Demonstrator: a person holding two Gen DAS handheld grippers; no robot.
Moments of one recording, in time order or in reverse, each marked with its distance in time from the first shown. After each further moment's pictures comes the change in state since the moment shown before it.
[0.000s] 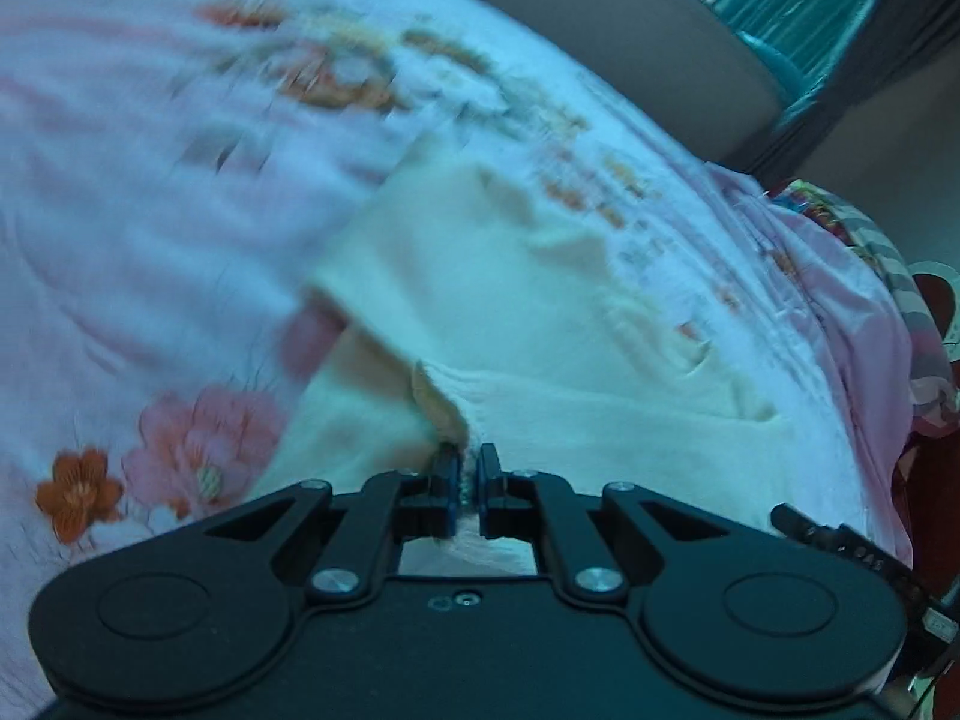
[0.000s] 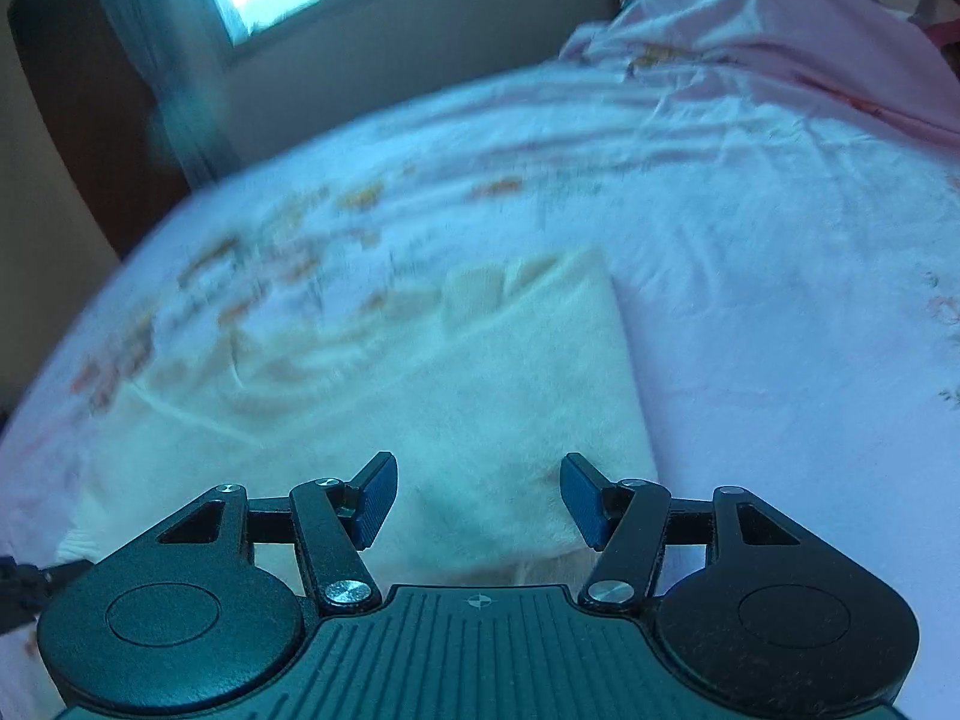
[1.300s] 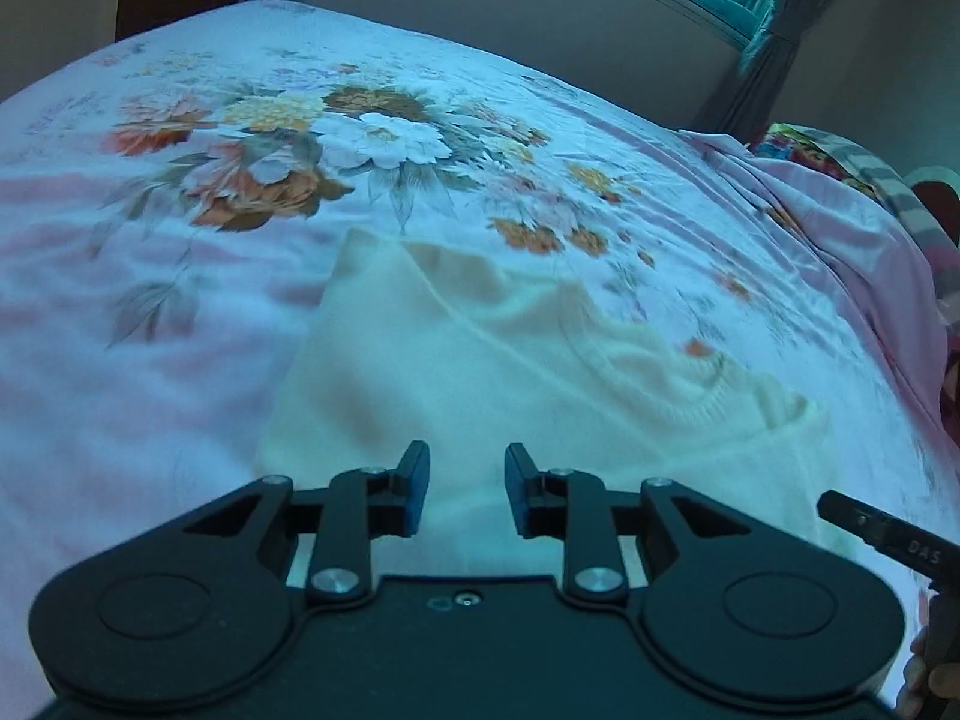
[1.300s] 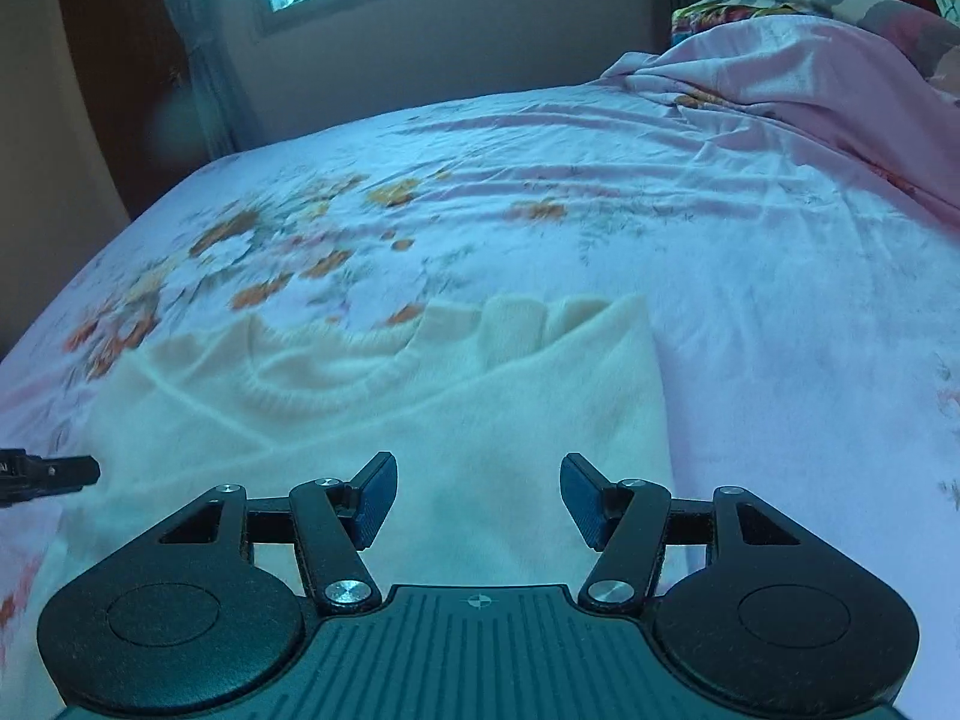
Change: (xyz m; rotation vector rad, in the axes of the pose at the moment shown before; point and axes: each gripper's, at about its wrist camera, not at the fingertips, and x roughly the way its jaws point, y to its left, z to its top) left arm 0.025 -0.042 0.053 0.244 -0.034 0.071; right arm 0.004 0.027 0.023 -0.111 -0.049 -0.020
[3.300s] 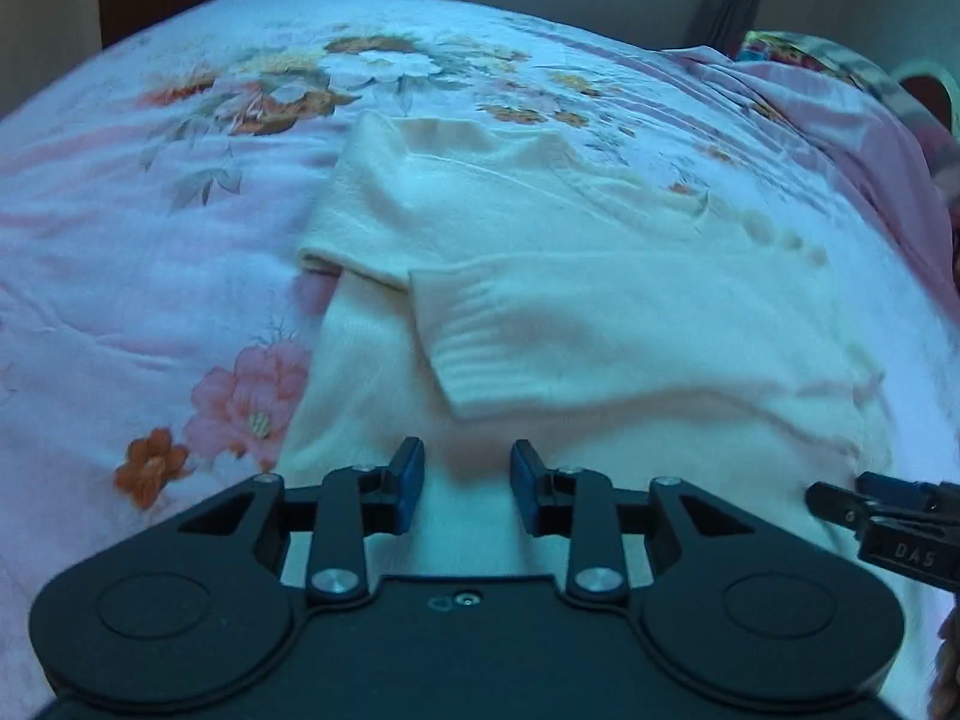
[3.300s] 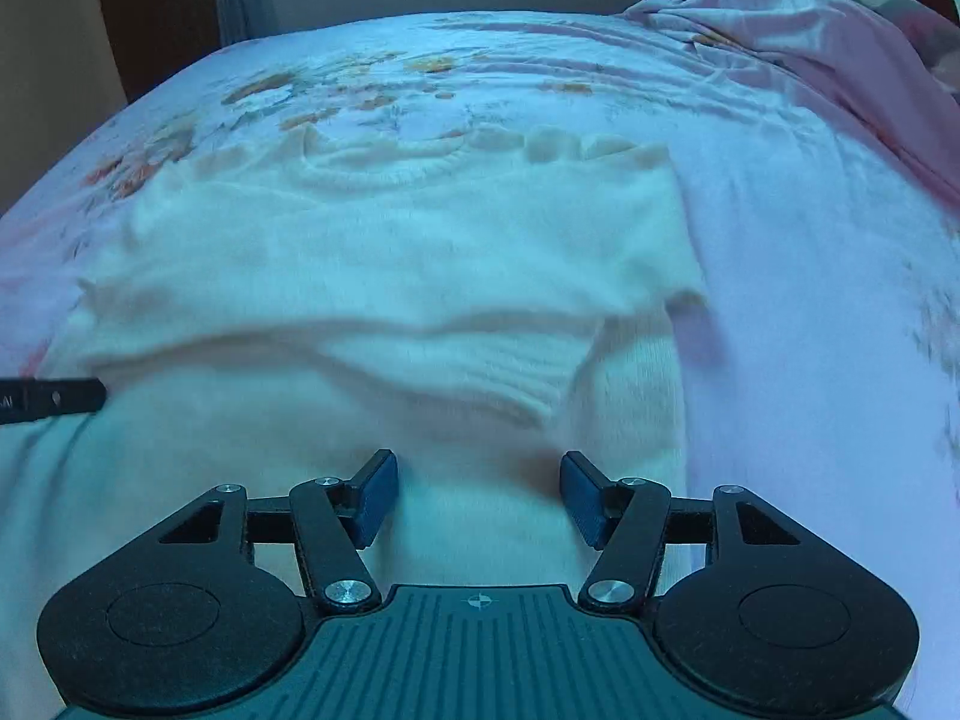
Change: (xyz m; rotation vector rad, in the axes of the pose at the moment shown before) left arm -0.056 -0.009 -0.104 0.153 0.066 0.089; right arm -0.051 0.042 -0.105 -0.128 0.152 -0.067
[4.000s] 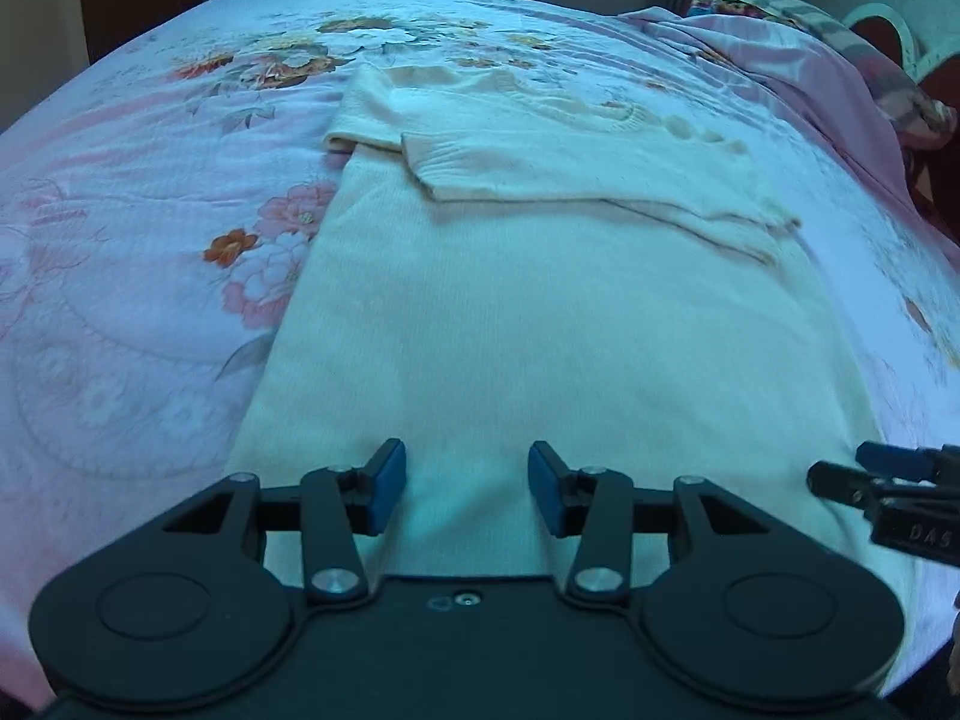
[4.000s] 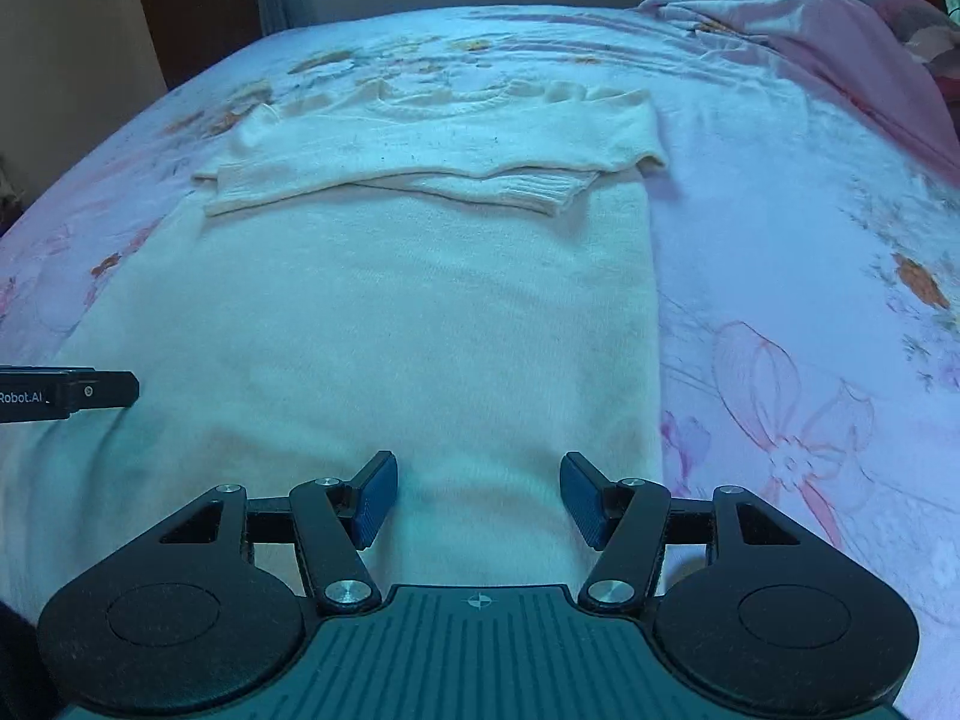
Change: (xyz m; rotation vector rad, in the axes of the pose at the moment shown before) left arm -0.086 -0.003 -0.097 0.060 0.036 -0.021; right arm -0.098 0.006 -0.104 -0.013 0.016 0.066
